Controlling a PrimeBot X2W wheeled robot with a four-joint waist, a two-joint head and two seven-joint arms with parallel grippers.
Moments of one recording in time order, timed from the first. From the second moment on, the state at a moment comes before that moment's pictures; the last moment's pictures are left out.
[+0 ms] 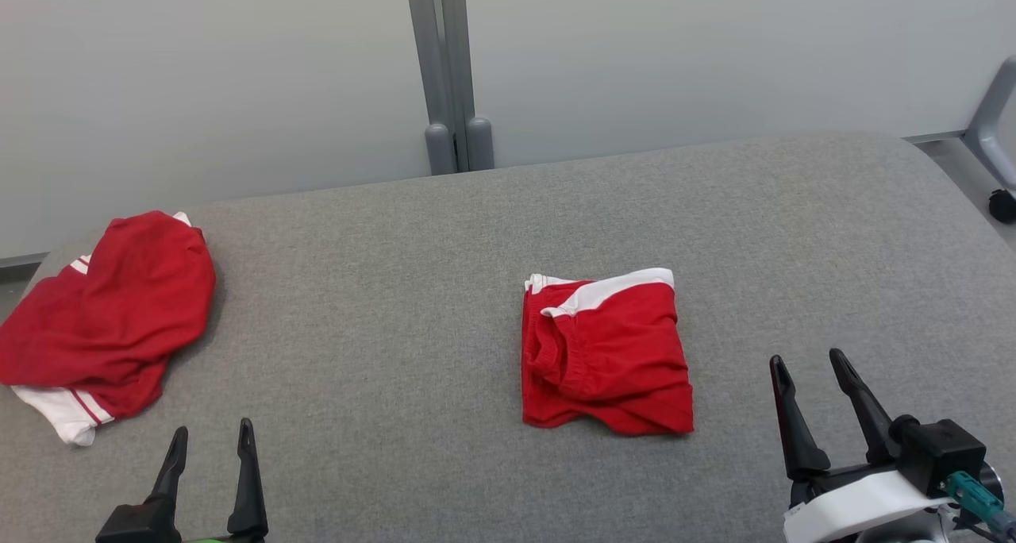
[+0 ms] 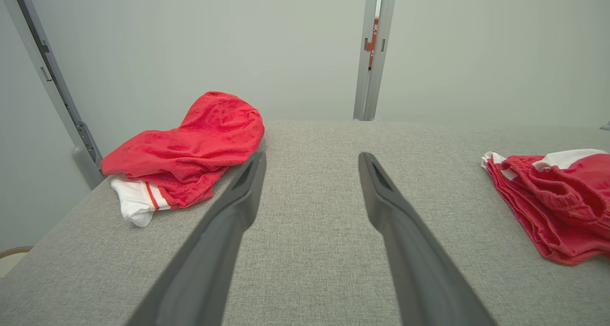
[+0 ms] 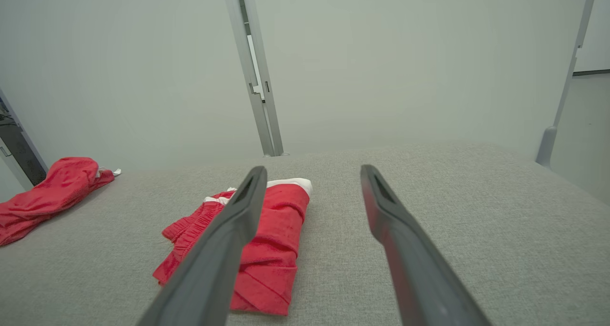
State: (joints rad) left arm 0.10 0.05 0.11 0.22 -0.13 -0.12 -0.26; right arm 0.09 -0.15 0.08 0.08 0.27 0.13 -0.26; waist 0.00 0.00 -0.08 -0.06
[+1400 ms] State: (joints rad) left arm 0.11 0.05 0.12 0.22 -0.13 -0.12 -0.26; right arm 0.04 -0.16 0.13 0.14 0.24 0.13 -0.26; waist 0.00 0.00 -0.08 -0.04
